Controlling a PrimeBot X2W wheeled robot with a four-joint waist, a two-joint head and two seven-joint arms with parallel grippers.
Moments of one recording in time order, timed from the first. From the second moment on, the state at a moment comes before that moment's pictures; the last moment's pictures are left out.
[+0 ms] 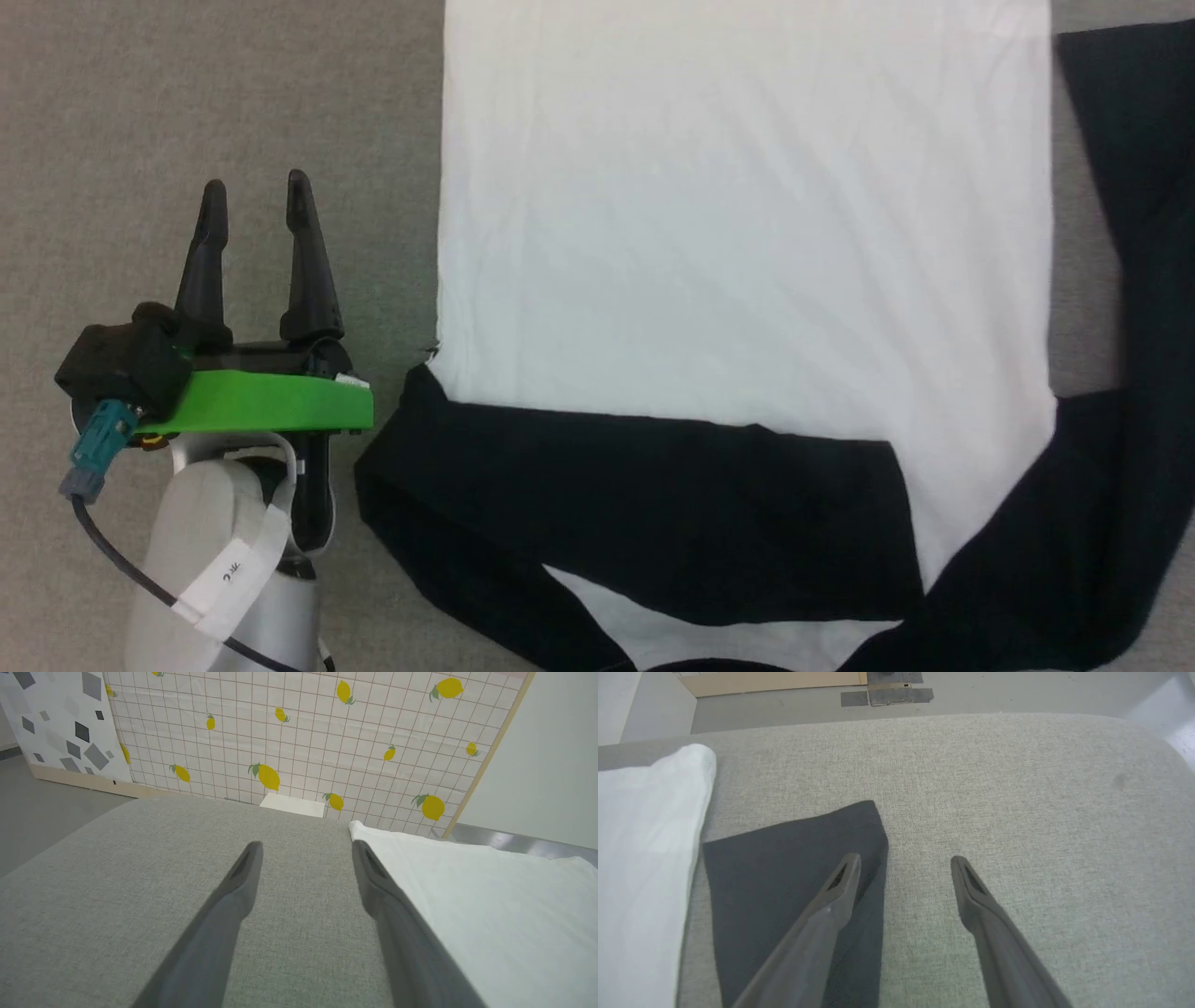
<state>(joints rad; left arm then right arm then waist) -0.33 0.12 -0.01 0.02 -0.34 -0.03 -0.25 -0.88 -0.31 -0.37 0.46 0.02 0.13 0.68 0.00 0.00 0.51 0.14</state>
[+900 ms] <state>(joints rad) -0.20 0.06 0.12 -0.01 -0.20 -0.09 -0.25 -0.65 -0.34 -0.49 0.20 -0.01 0.13 0.60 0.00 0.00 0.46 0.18</state>
